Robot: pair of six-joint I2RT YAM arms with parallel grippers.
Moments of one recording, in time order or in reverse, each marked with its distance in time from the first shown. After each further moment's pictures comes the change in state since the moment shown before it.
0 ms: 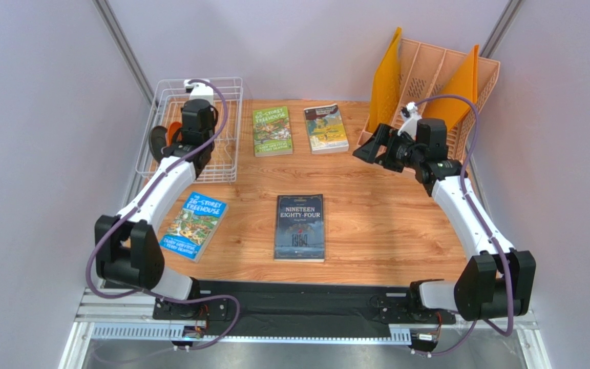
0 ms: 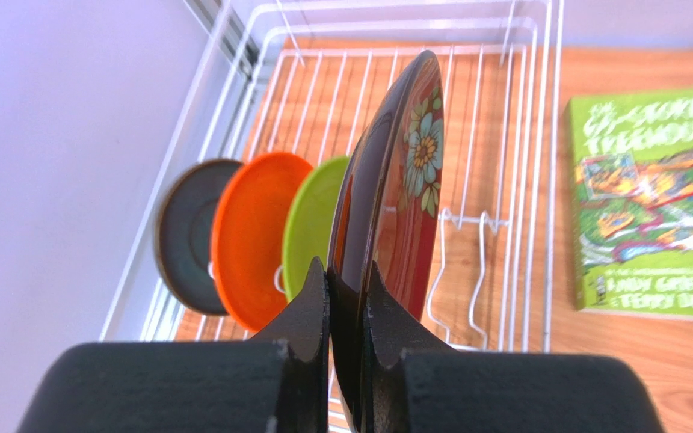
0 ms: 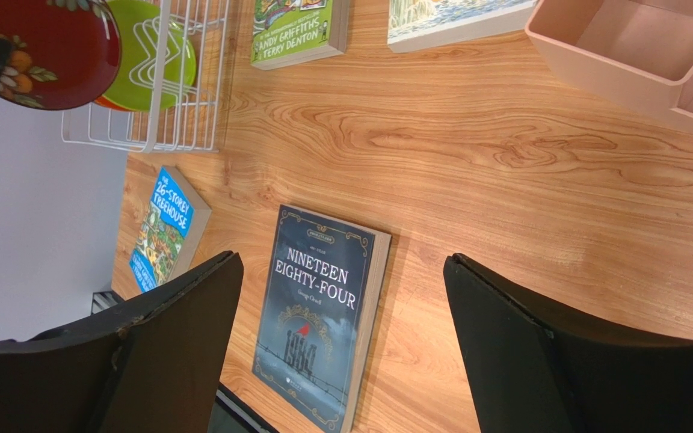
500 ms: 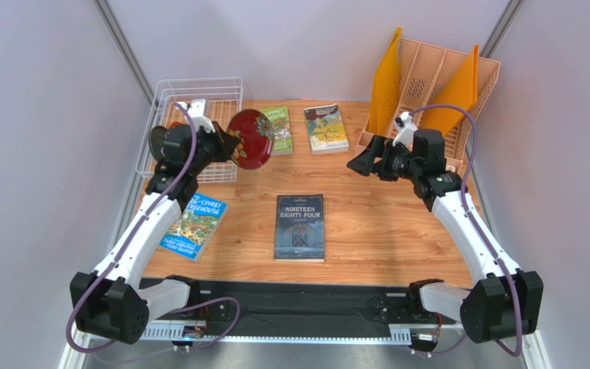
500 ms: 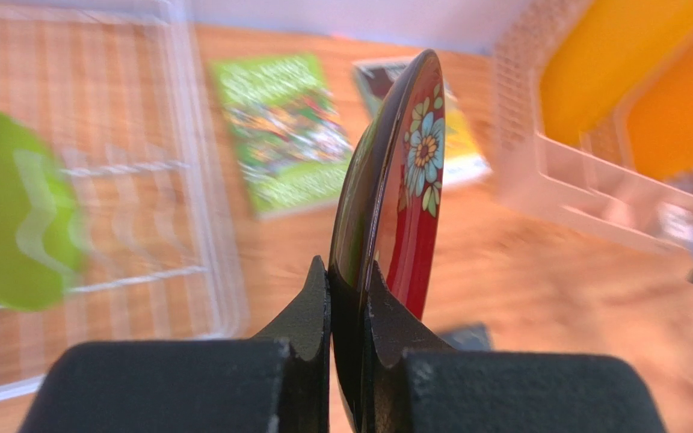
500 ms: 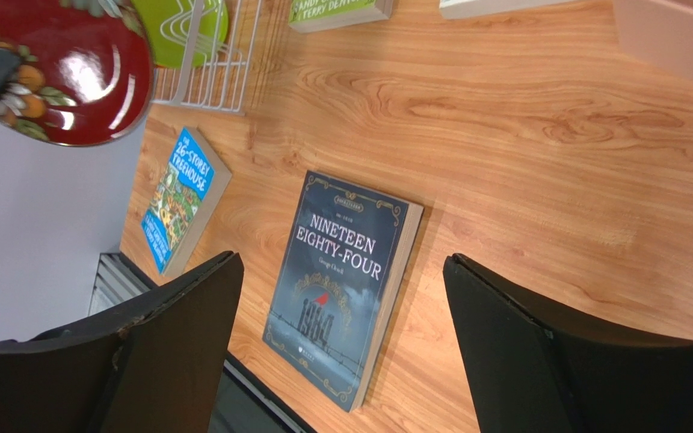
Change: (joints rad) left arm -0.010 -0.366 -0.166 -0.077 0.605 -0.363; right arm 0.060 -0.111 -0.076 0.006 -0.014 -0.006
